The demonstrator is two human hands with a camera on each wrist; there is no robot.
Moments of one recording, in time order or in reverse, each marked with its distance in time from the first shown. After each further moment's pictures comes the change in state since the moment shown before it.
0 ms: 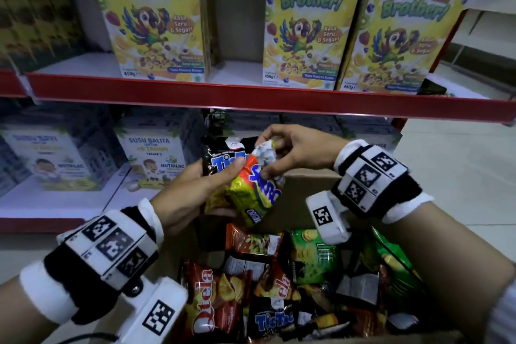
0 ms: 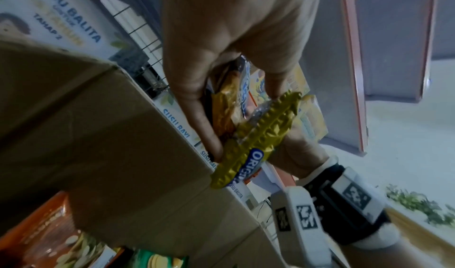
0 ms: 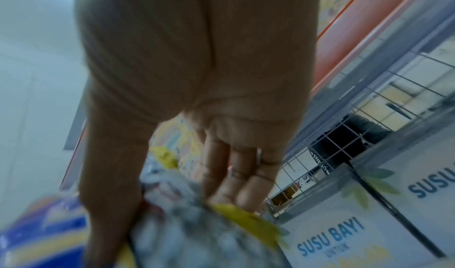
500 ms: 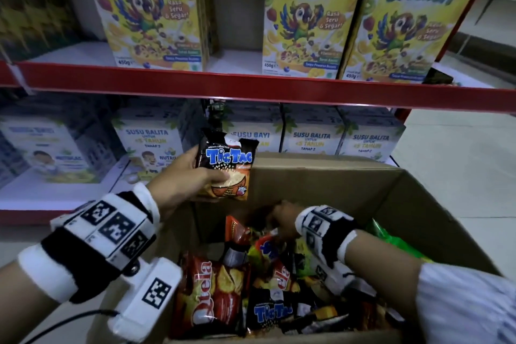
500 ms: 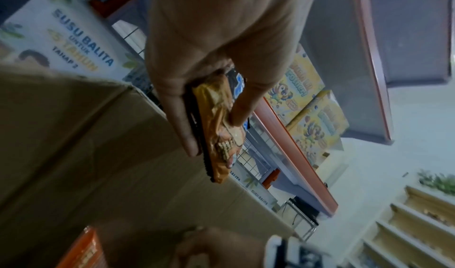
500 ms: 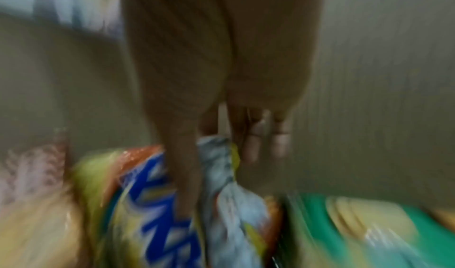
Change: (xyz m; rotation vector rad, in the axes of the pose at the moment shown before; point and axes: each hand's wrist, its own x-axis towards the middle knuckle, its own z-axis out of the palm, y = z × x) left_hand 0.019 -0.006 -0.016 0.232 0.178 -0.036; right_hand 0.034 0.140 0.091 -0.789 -0.243 0.209
